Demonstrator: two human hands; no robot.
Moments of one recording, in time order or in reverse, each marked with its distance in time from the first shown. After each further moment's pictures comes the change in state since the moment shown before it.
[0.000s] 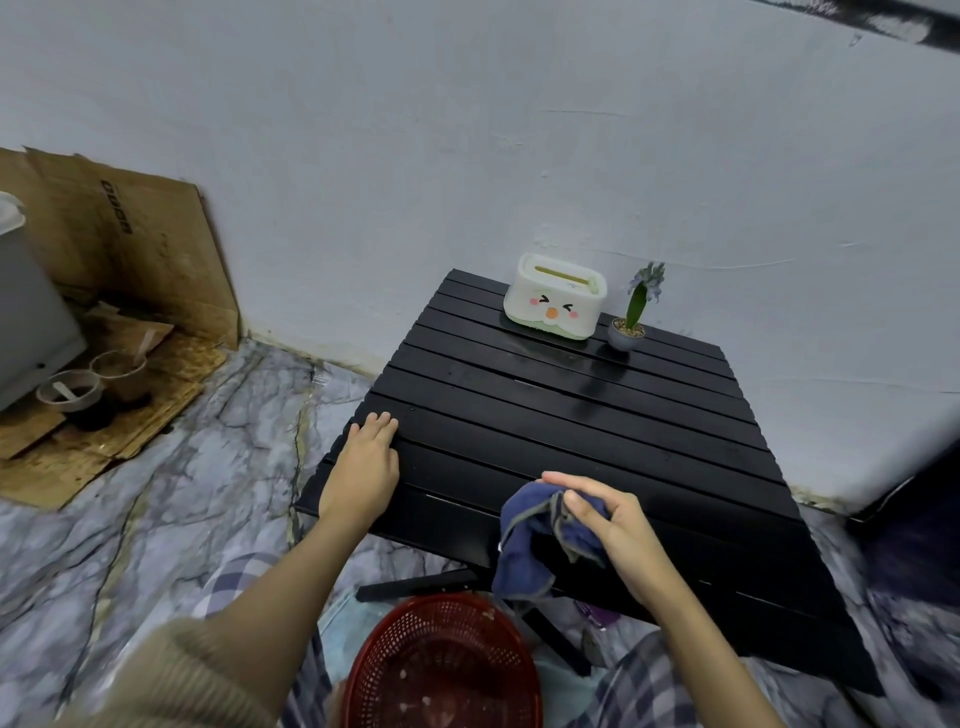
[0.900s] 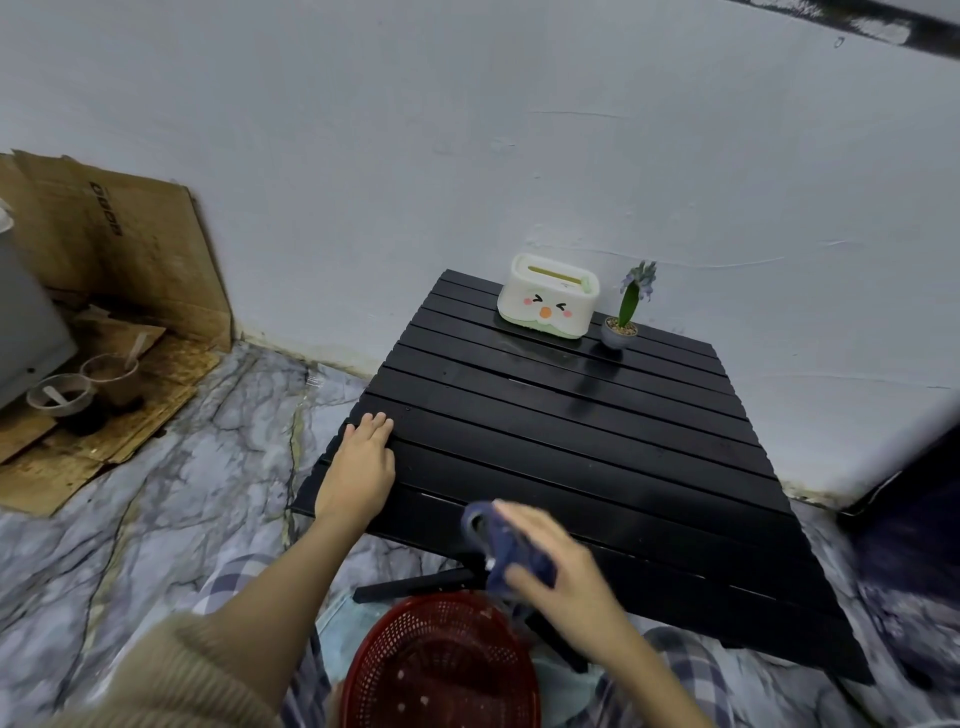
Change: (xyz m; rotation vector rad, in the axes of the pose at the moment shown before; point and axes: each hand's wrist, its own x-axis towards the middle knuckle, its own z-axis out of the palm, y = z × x) left_hand 0.001 0.000 0.001 0.005 -0.011 -0.004; right_hand -0.033 -0.001 0.048 -0.249 -0.138 -0.214
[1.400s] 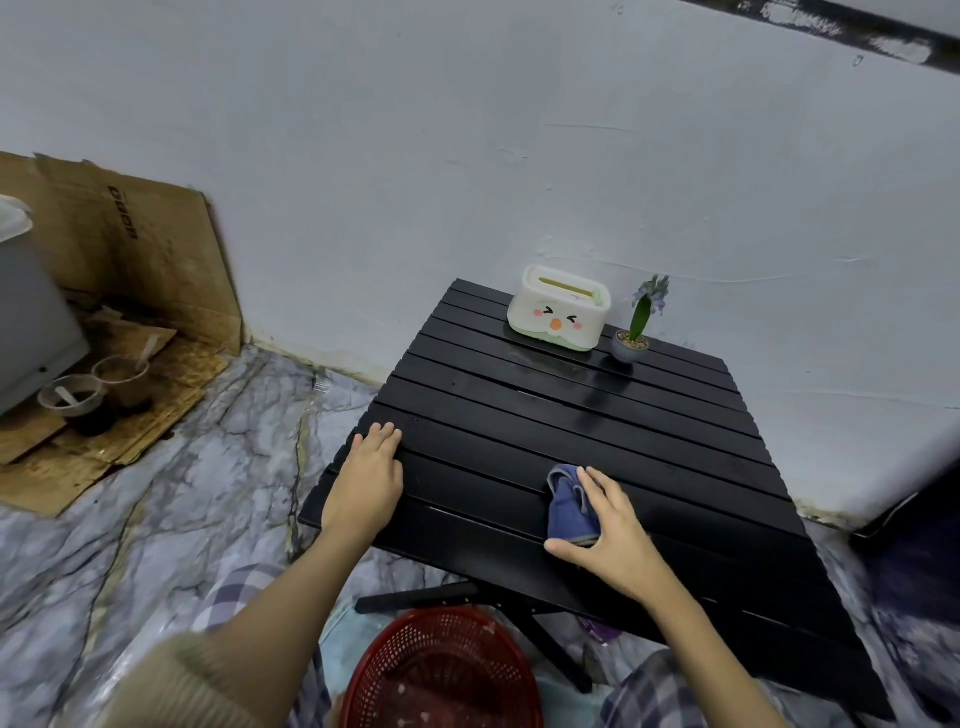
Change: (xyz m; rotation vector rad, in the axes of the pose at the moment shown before) left_hand -0.001 0.001 -0.001 0.000 0.019 0.016; right_hand 0.033 0.056 -0.055 -0.450 0.019 0.348
